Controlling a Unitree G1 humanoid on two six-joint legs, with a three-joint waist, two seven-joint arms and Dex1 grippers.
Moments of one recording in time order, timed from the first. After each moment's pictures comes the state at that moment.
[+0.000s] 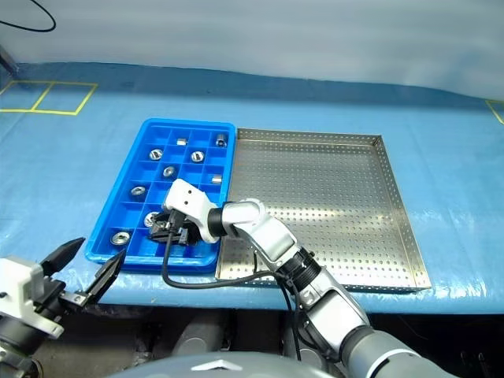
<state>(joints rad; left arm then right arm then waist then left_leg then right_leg) 0.90 0.54 0.54 -0.99 -0.67 0.36 -0.29 -0.57 0.00 0.58 0.14 0.17 0.47 0.87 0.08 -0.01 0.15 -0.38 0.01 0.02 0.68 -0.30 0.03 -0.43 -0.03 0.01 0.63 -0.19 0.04</state>
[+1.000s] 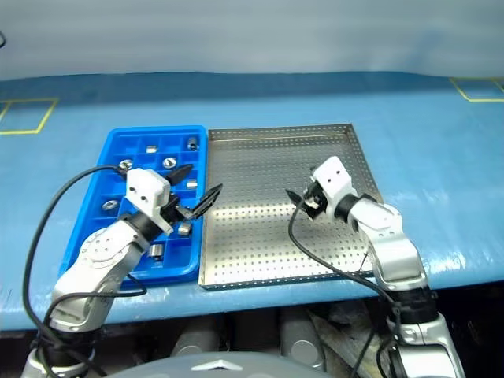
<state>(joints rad) -0.08 0.44 -0.11 -0.47 -0.35 0.39 -0.37 -0.17 -0.50 0.03 -0.29 0.16 0.52 0.64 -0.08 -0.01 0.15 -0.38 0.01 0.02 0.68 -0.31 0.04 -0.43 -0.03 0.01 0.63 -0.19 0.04</state>
